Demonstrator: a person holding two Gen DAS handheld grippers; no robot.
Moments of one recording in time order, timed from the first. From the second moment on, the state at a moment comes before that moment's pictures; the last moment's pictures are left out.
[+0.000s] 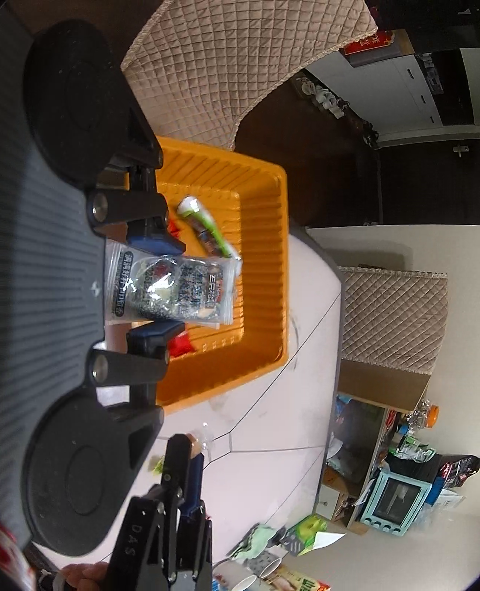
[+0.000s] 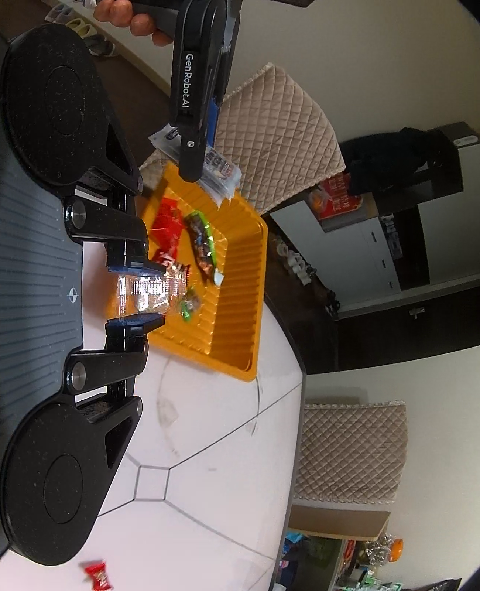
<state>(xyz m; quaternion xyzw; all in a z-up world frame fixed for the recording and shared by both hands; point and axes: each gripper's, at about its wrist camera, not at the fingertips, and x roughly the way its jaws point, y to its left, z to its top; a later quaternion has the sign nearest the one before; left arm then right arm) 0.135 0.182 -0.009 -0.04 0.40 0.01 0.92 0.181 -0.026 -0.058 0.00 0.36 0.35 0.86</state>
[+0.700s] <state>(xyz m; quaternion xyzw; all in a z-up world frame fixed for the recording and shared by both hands) 0.229 0.210 -0.031 -0.05 0.41 -0.02 0.91 0.275 0.039 -0.097 -0.02 0.40 0.31 0.86</state>
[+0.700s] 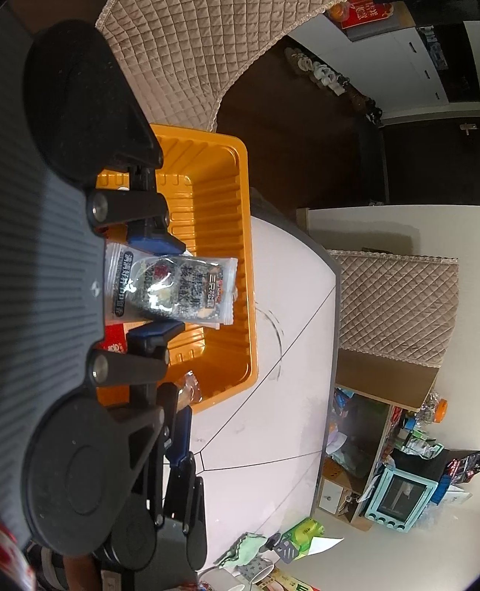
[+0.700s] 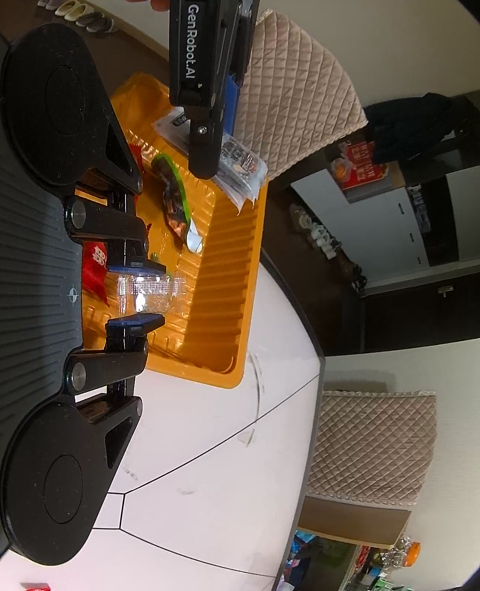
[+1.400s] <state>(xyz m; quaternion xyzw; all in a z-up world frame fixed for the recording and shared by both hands) 0.244 0.213 -0.048 -0.05 0.43 -0.04 0.90 0.285 0.037 -0.097 -0.01 0.40 0.29 0.87</state>
